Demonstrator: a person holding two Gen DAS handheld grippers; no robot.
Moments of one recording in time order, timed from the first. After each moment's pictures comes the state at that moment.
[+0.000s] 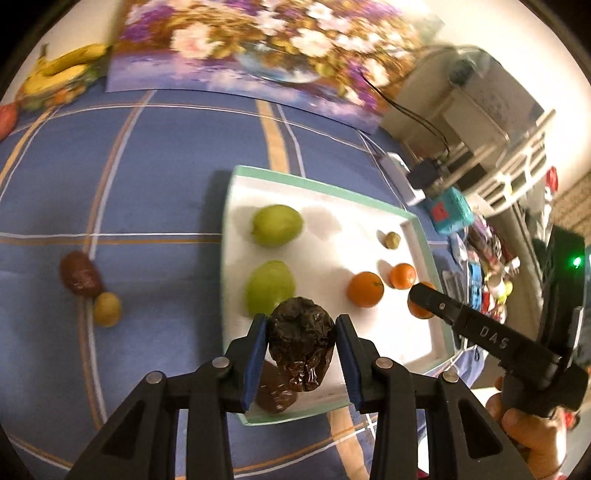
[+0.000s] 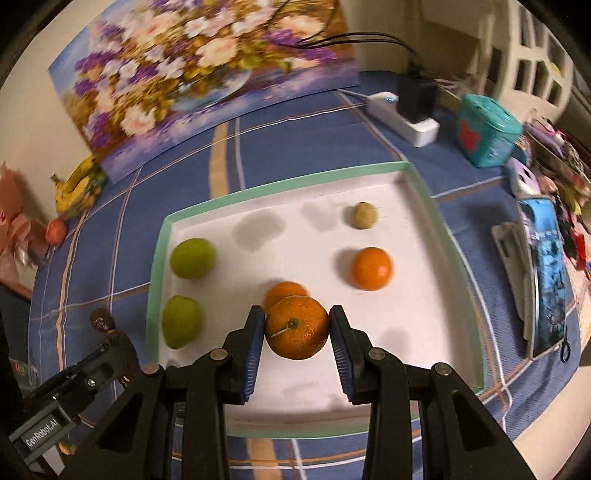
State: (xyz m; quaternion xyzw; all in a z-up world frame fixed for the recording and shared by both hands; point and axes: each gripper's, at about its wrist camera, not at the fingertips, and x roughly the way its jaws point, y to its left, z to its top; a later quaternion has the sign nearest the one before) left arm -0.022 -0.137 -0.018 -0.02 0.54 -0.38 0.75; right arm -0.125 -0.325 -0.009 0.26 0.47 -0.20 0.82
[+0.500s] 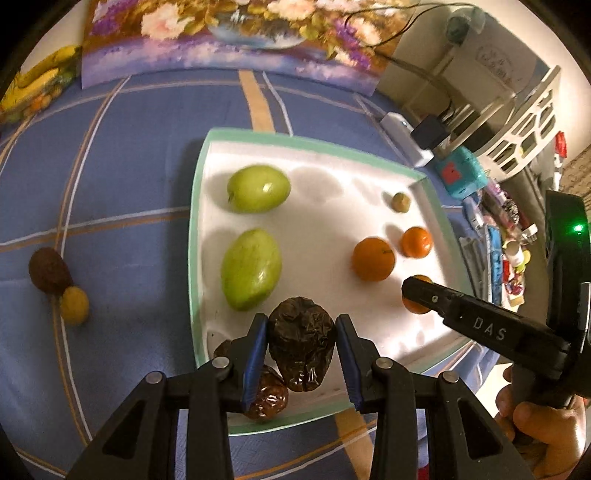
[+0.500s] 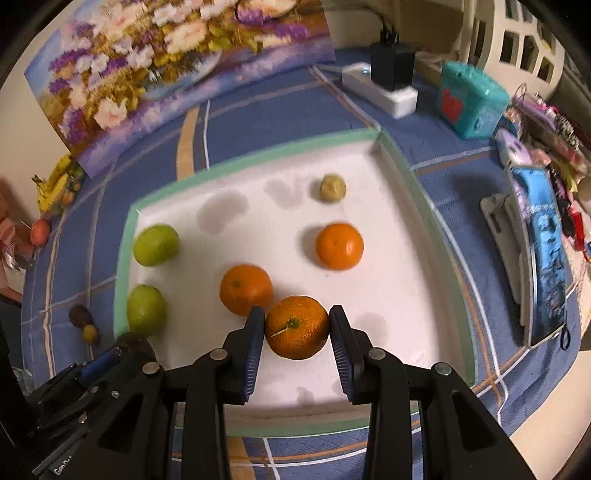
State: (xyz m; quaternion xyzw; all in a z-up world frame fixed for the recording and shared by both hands) left arm -0.033 -0.165 -0.049 0.04 0.57 -0.37 0.73; right arm -0.126 -0.337 -0.042 0.27 0.52 -0.21 0.78
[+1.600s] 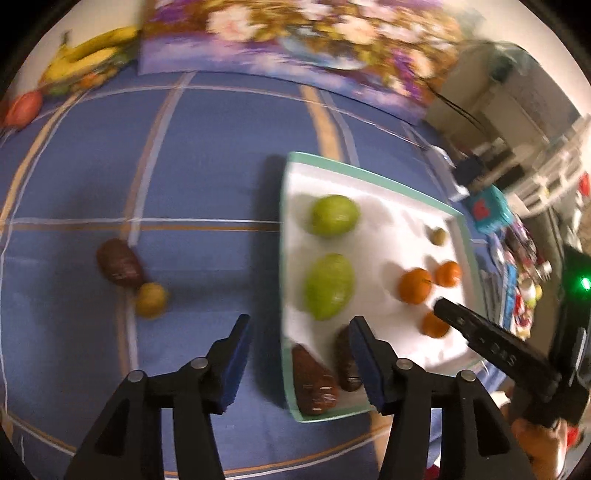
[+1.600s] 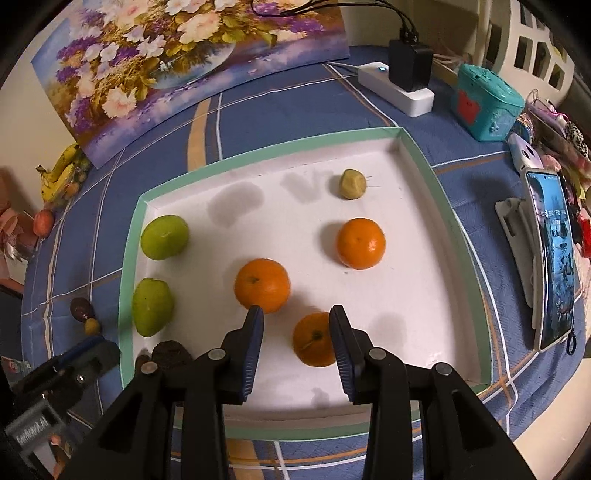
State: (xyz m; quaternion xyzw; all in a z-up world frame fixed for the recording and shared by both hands) left arm 0.001 -0.111 -0.031 0.00 0.58 -0.30 0.76; right arm -0.120 -0.319 -0.032 0.26 0.51 -0.20 0.79
